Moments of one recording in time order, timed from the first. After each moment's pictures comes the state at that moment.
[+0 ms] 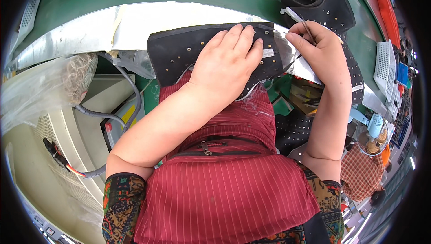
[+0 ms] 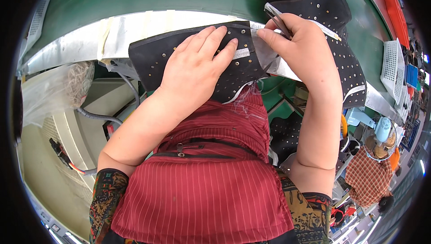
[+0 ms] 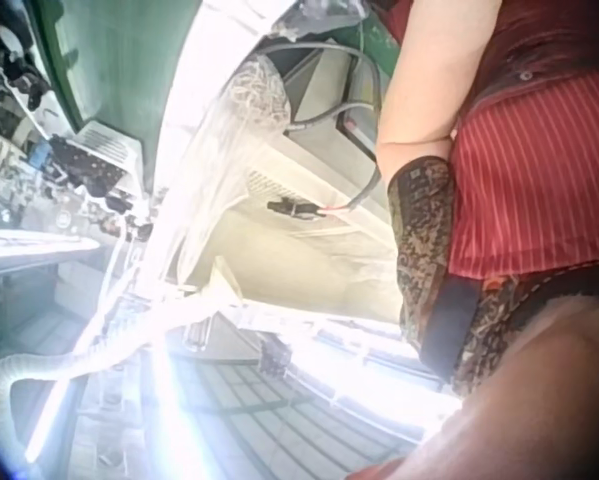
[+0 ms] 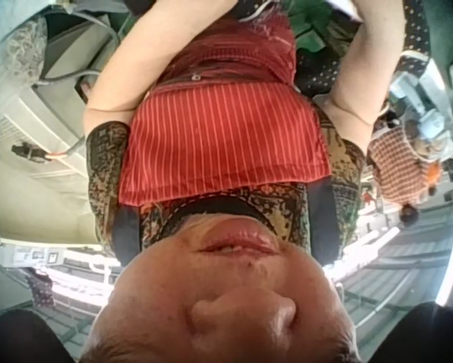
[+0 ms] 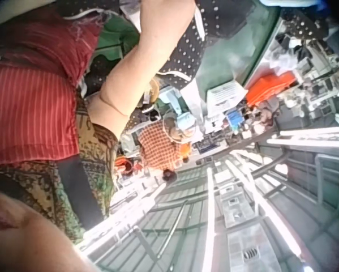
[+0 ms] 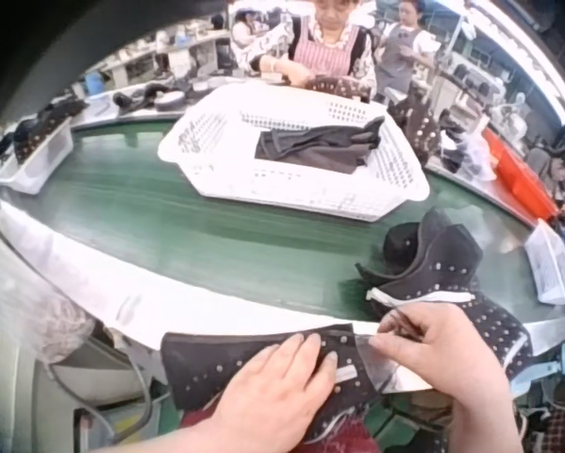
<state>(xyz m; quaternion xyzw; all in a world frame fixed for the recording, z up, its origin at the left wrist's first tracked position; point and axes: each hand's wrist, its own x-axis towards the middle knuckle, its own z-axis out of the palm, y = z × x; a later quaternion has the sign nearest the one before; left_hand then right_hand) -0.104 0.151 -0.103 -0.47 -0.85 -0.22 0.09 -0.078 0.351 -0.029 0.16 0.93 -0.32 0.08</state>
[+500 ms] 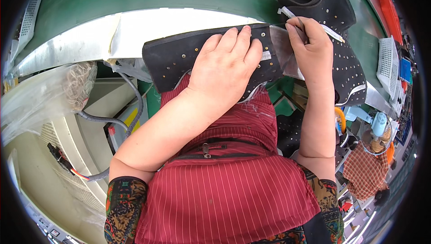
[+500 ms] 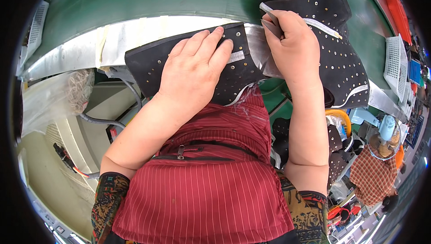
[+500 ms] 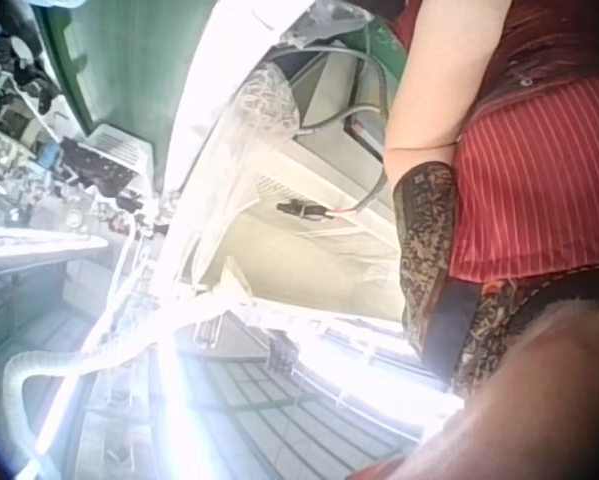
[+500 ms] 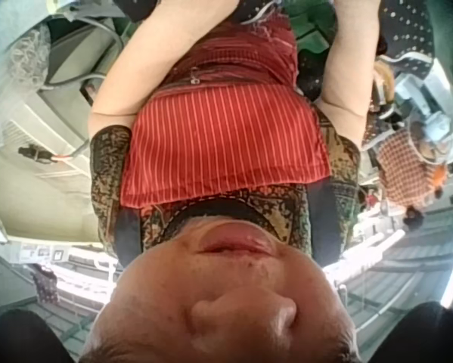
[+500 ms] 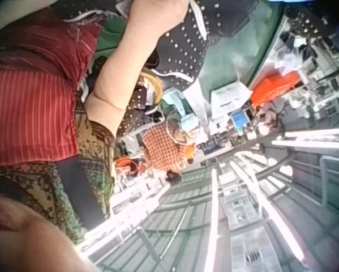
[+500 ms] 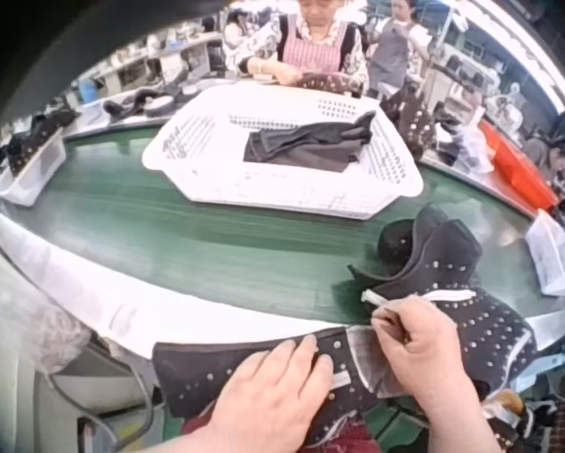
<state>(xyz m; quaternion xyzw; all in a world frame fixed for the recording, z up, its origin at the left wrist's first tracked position) -0.105 0.156 -0.100 -0.46 -0.87 -0.18 0.07 -0.074 0.354 -0.077 0.10 0.95 -0.27 -0.15</state>
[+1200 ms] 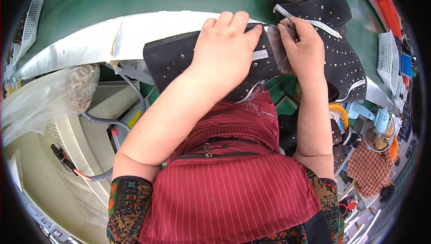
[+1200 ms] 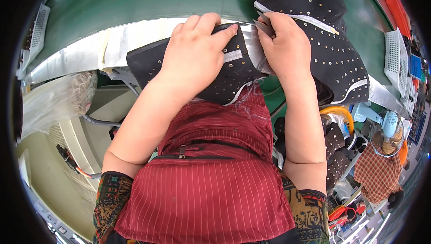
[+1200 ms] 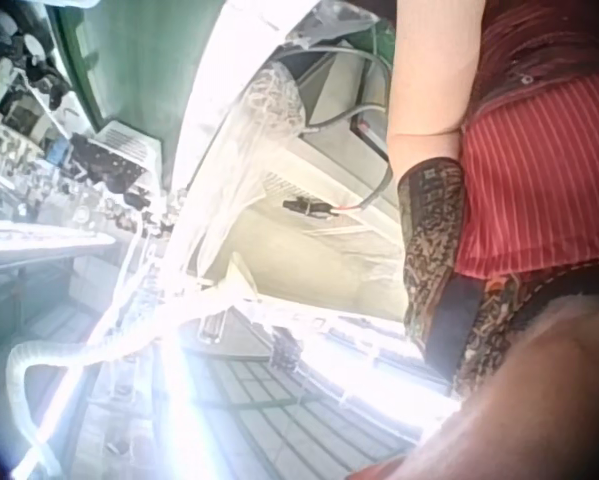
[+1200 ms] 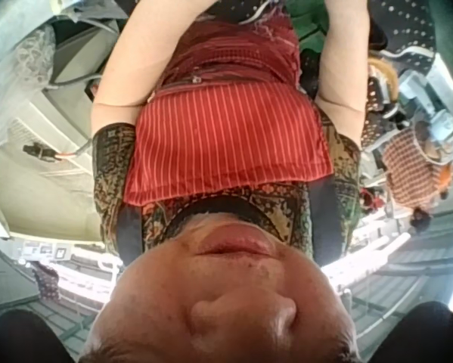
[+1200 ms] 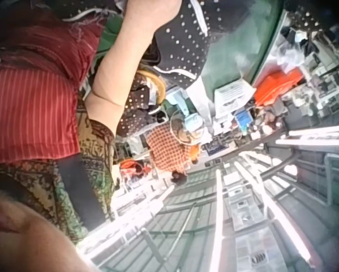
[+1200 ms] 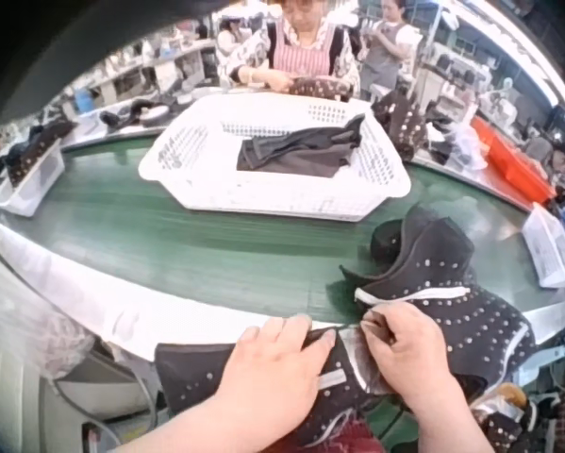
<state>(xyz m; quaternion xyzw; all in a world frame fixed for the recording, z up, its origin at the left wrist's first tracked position) -0.130 0.176 -0.096 -0.43 -0.87 -0.23 0.03 -0.070 0.353 -0.086 0.12 0.95 -0.23 -0.14</state>
